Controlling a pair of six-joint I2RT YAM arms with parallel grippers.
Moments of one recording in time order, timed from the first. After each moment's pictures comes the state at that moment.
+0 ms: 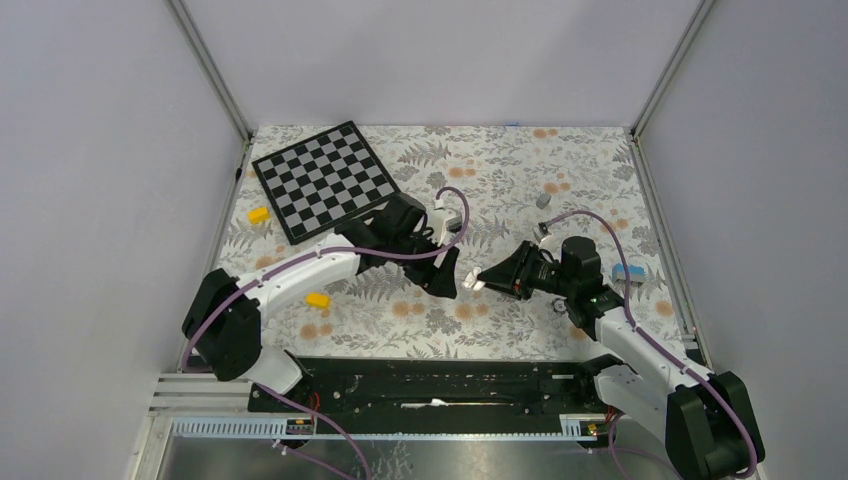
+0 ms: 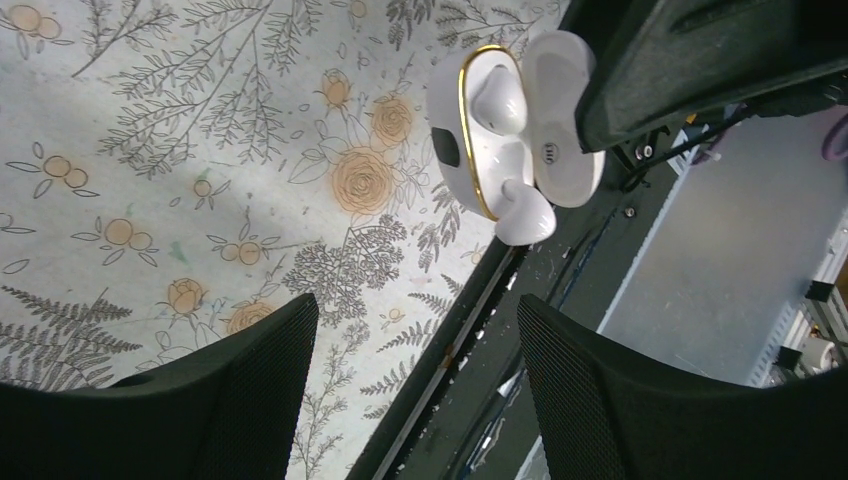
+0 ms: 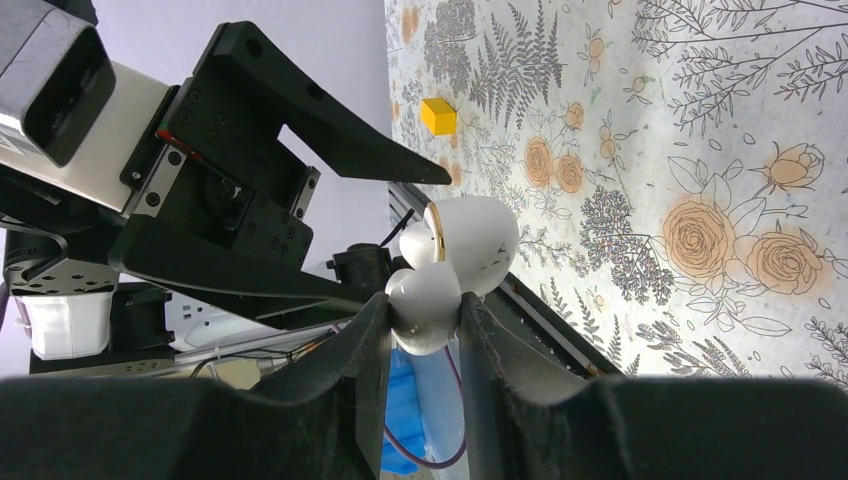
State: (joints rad) left arm -0.77 1.49 1.10 -0.49 0.50 -0.21; right arm 0.33 0.95 0.36 0.19 -0.73 1.17
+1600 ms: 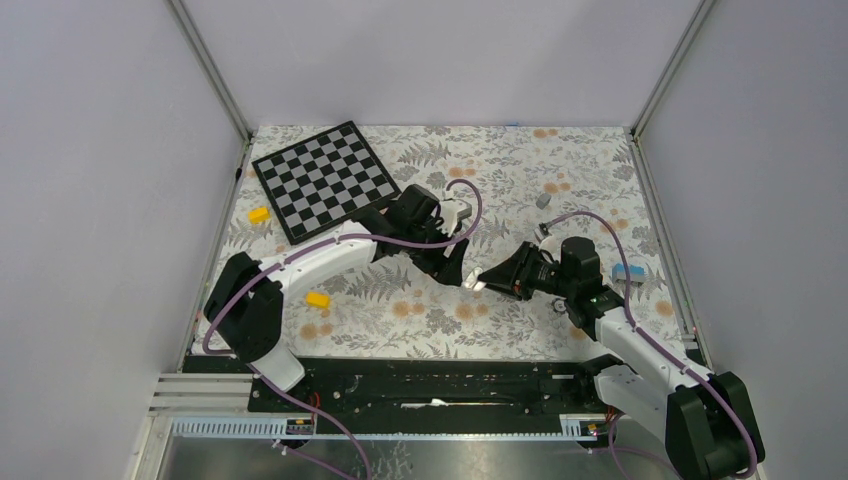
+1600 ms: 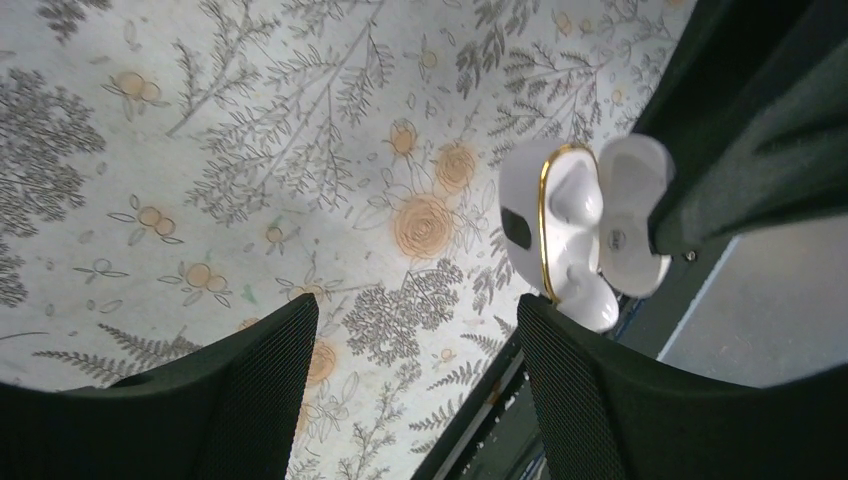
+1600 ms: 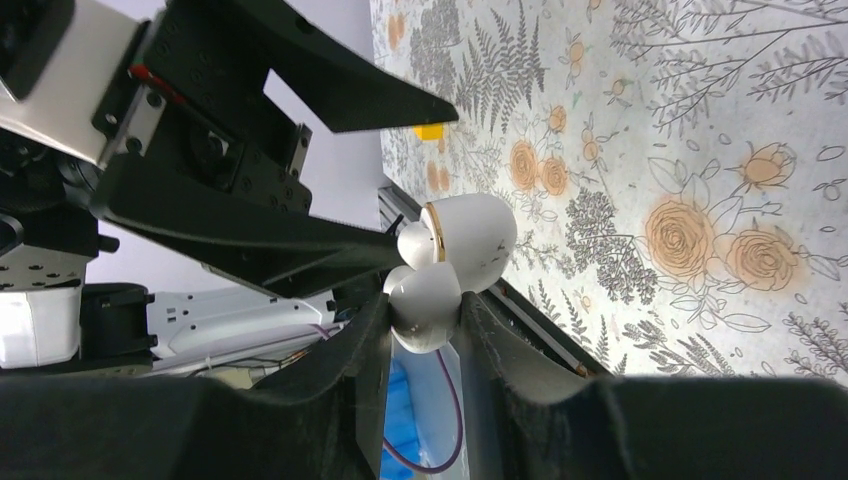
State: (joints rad) left arm -0.77 1.61 1.22 -0.52 0.43 -0.16; right arm 0.33 0.95 0.36 0.16 -0.70 1.15
